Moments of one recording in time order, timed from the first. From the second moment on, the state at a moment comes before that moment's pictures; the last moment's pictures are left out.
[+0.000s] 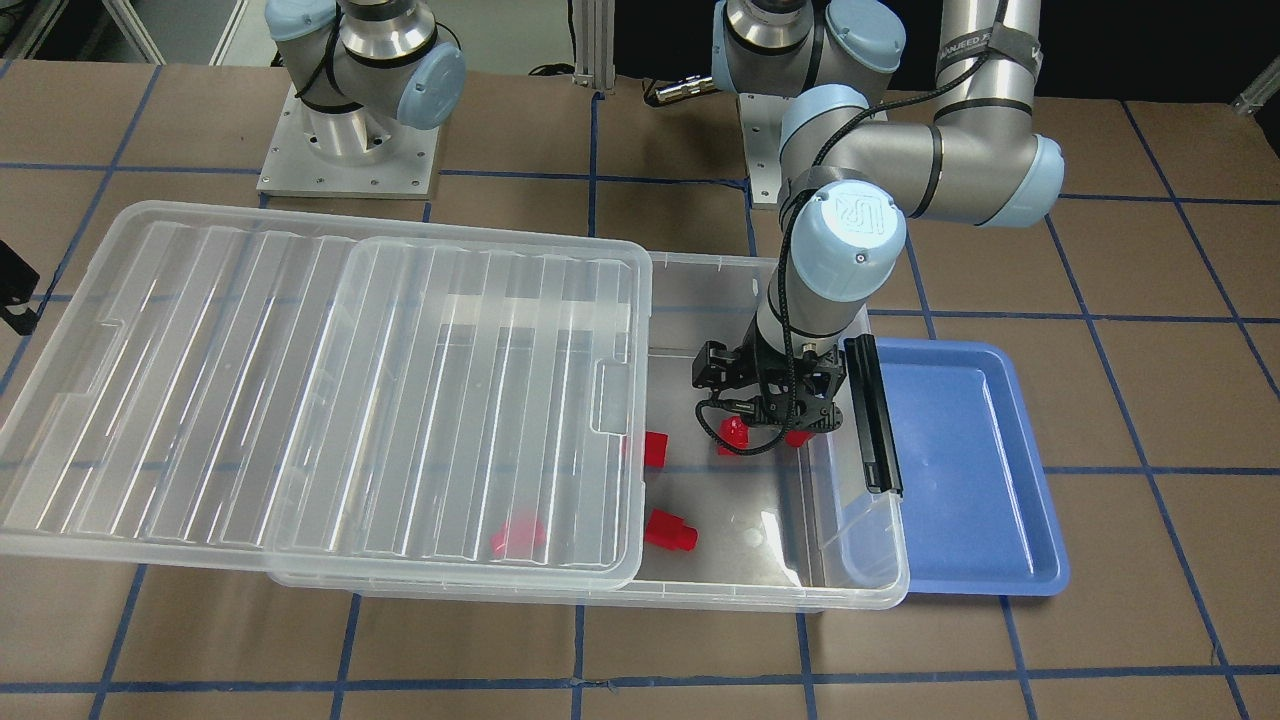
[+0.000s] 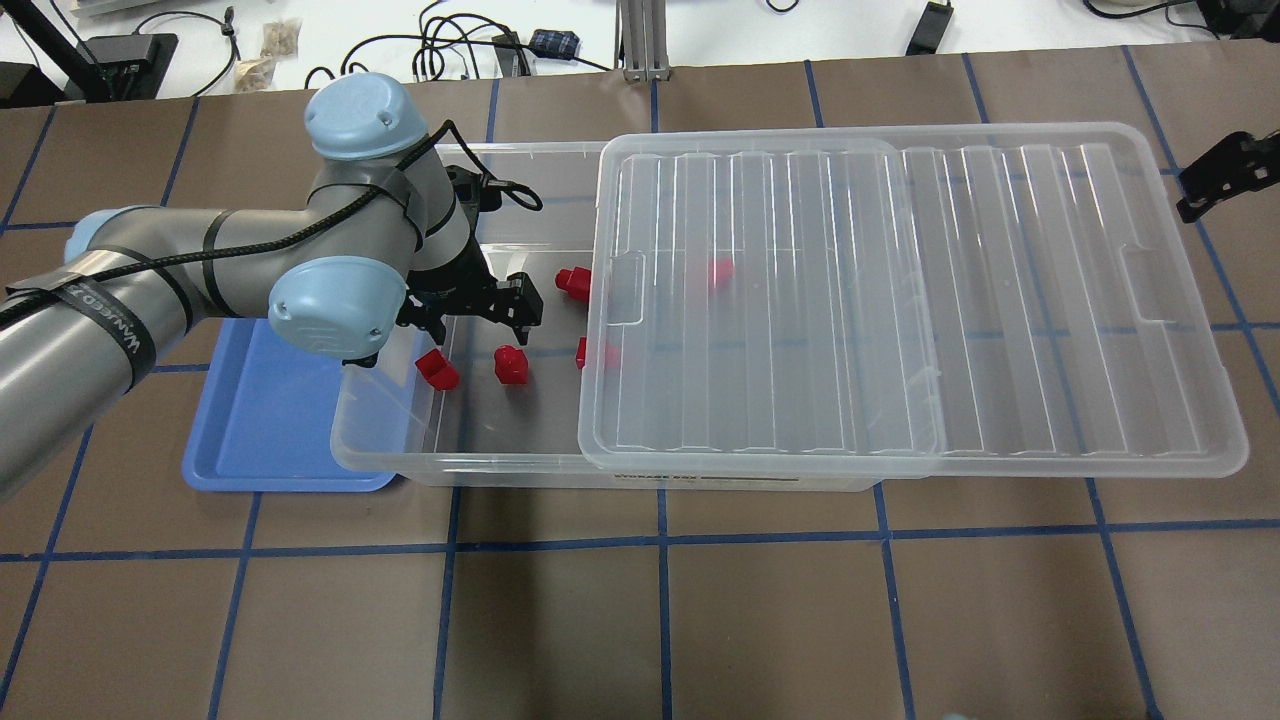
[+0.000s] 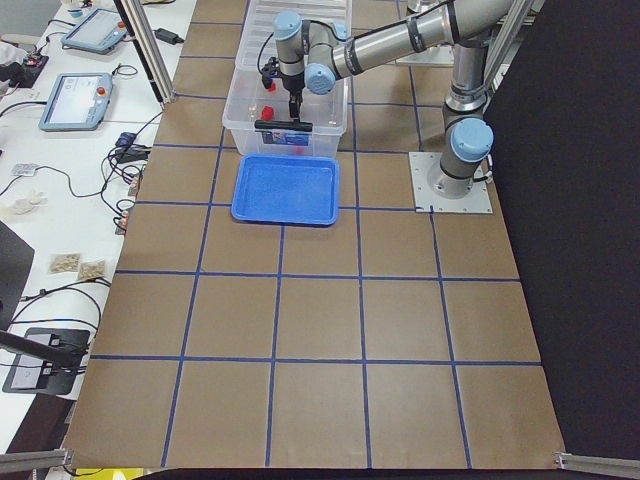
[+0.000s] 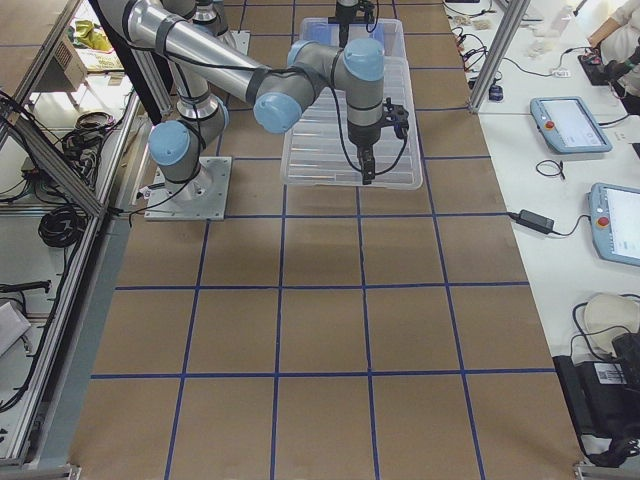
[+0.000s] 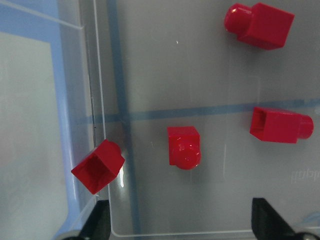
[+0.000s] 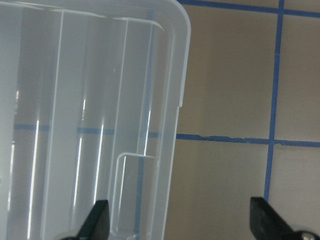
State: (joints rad) left arm -1.67 -1.83 -1.84 -1.10 1.54 -0.03; right arm 1.07 -1.51 1.63 -1.79 -1.56 -0.57
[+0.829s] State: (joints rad) left arm -1.68 -1.91 -1.87 -1.04 1.52 -0.03; right arm 1.37 -1.58 1.48 -1.58 -1.58 -0.19
